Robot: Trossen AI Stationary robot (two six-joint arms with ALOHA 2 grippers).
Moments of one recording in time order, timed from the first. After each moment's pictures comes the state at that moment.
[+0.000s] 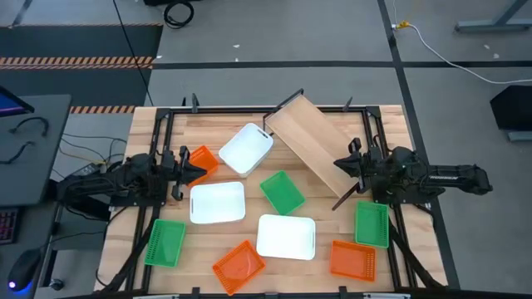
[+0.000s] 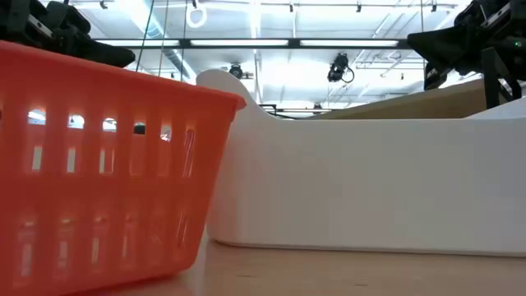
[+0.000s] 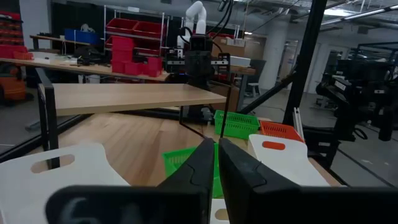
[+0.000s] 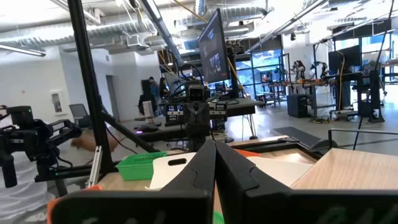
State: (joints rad) left arm 0.14 0.03 0.01 0.12 0.11 -0.15; right arm -0.14 0.14 0.01 0.38 -0.11 0.15
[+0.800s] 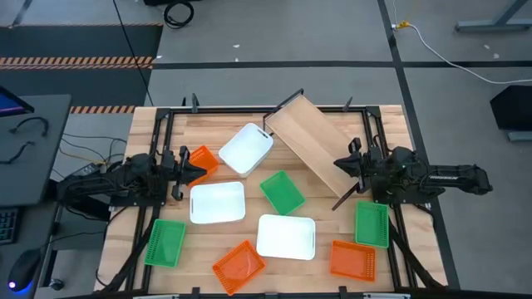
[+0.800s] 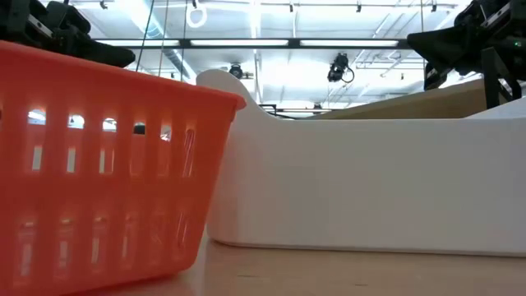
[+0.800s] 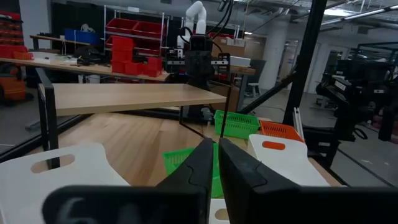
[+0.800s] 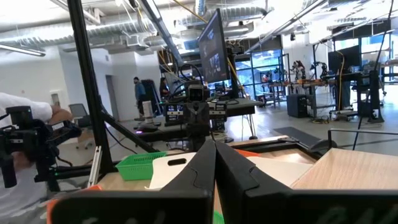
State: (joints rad) left arm 0.14 0.03 0.01 0.12 0.11 -0.15; right arm -0.14 0.14 0.01 0.38 -0.10 0.14
